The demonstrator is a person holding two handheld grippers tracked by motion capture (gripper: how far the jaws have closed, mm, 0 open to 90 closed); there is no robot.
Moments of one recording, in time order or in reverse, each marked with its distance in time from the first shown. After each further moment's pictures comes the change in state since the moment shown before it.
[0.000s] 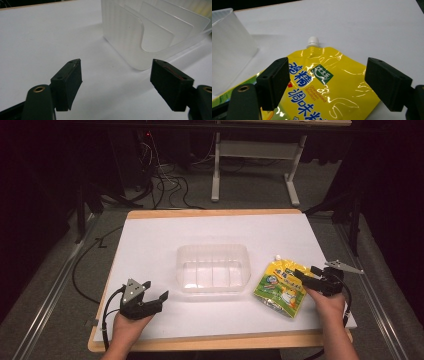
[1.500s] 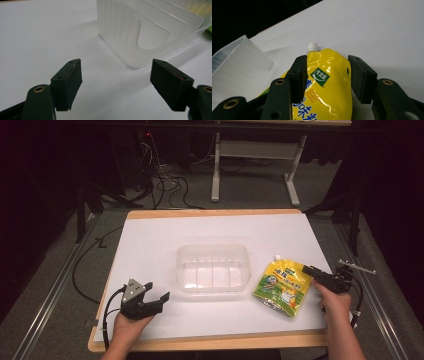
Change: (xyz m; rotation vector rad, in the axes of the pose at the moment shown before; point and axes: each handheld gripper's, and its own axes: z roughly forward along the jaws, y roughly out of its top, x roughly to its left) left arm 0.002 -0.002 0.003 0.005 -0.041 -0.019; right arm -0.037 -0.003 -0.001 -0.011 0.175 0.249
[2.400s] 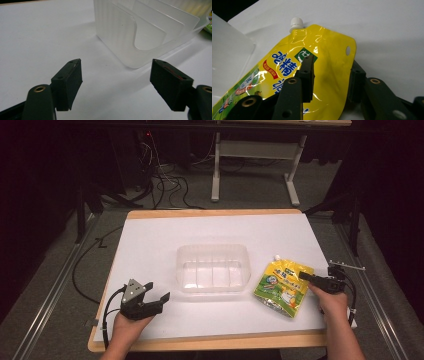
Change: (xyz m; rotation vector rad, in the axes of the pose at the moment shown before) left arm 0.000 0.001 -0.002 -0.002 -0.010 0.014; right arm -0.007 -0.005 0.018 0.171 -0.084 0.022
